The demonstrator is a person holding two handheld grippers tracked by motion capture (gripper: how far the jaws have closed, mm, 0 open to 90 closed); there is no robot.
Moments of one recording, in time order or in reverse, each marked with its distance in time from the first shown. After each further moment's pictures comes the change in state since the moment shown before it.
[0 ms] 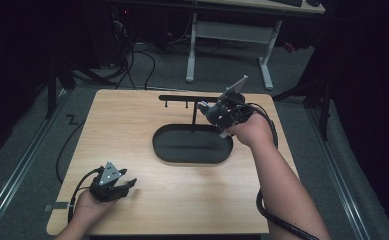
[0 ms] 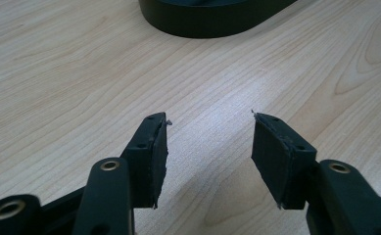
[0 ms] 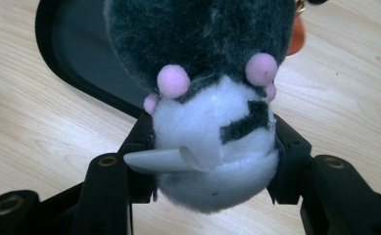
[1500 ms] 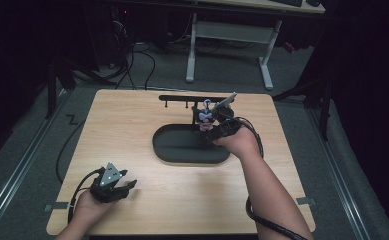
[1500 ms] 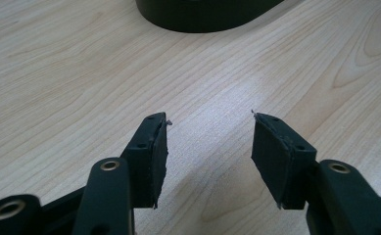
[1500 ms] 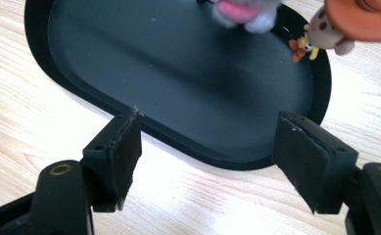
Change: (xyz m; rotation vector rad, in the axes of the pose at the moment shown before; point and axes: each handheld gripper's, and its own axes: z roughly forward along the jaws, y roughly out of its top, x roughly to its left) left arm -0.001 -0.001 0.001 0.014 -0.004 0.012; right arm 0.010 -0.009 0.059 -0.016 0.065 -0.002
